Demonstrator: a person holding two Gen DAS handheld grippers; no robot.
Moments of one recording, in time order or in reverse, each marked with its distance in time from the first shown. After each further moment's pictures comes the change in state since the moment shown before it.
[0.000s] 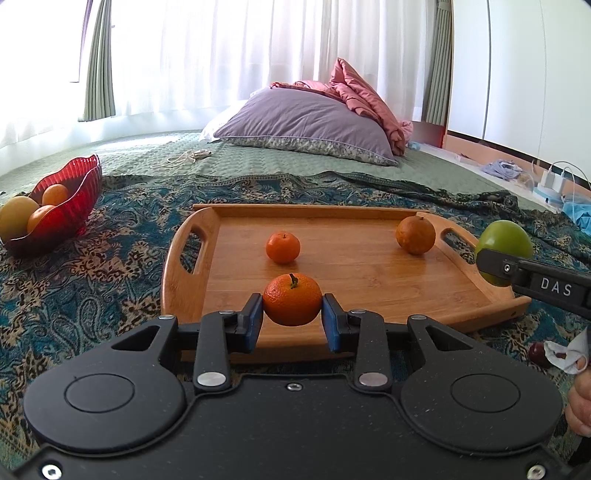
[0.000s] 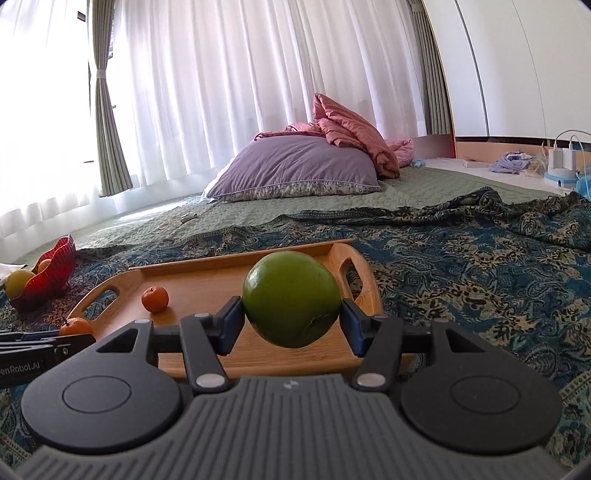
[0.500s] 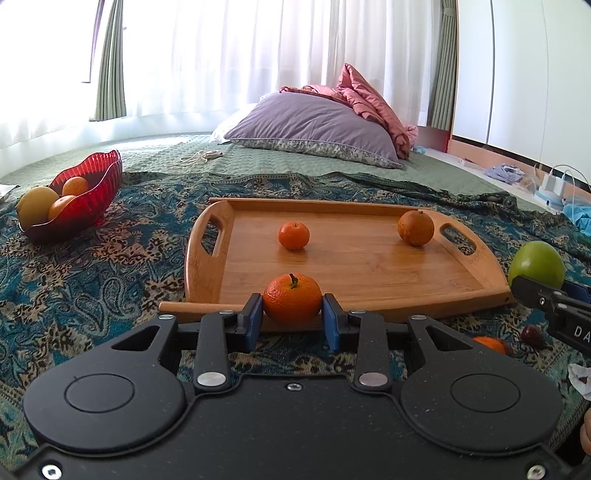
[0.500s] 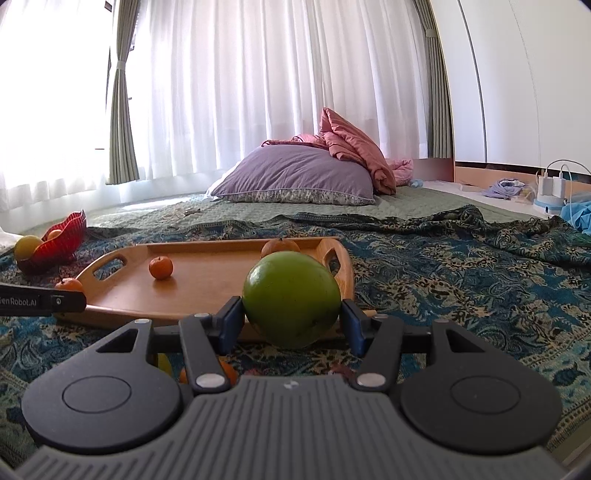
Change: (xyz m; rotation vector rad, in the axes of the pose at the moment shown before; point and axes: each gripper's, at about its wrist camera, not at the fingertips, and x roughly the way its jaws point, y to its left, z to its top) left arm -0.034 0.004 -0.020 -0.016 -0.017 0.020; right arm -0.055 -0.004 -0.030 -0.098 -0.057 -0.014
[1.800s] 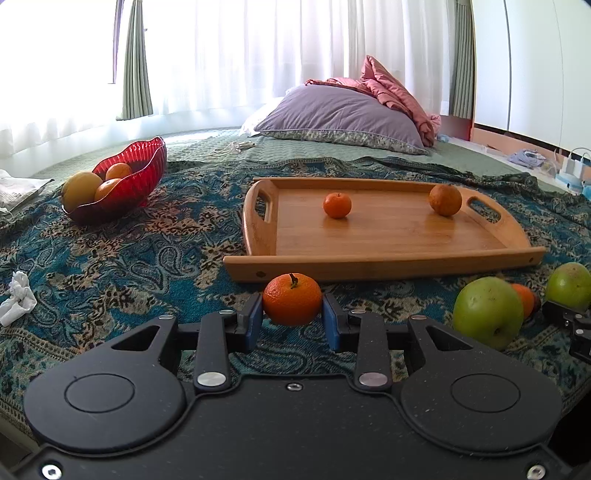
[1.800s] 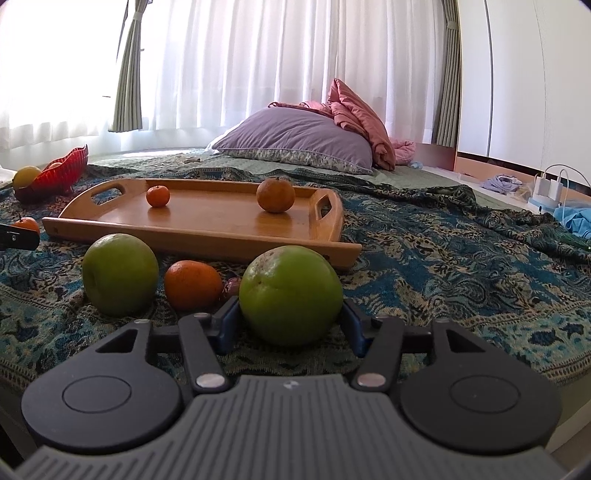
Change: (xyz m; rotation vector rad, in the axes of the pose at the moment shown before) left arm -0.034 0.022 -0.031 0.015 0.017 0.092; right arm -0.018 -0.002 -0.039 -0.126 0.109 -0.032
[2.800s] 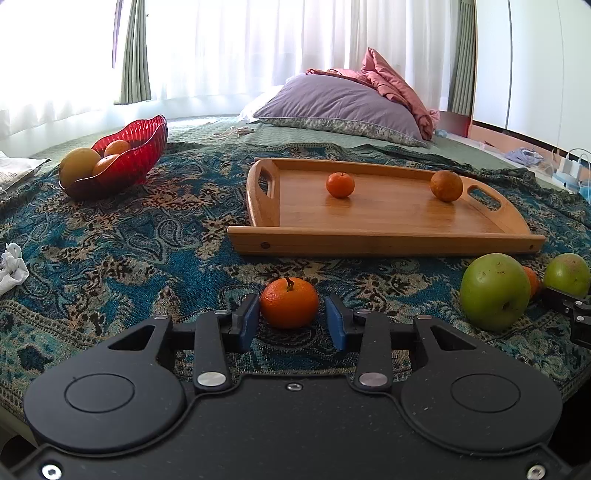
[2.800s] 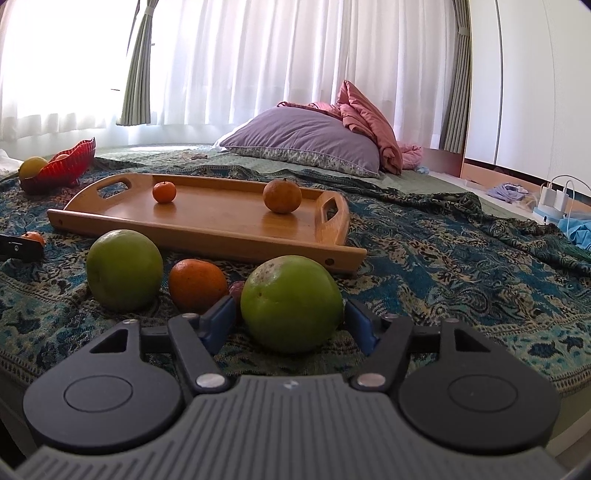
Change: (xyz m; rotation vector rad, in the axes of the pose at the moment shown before) left arm 0.004 0.012 -0.021 -0.025 0.033 -0.021; right arm 0.002 0.003 0.001 -0.043 0.006 0.012
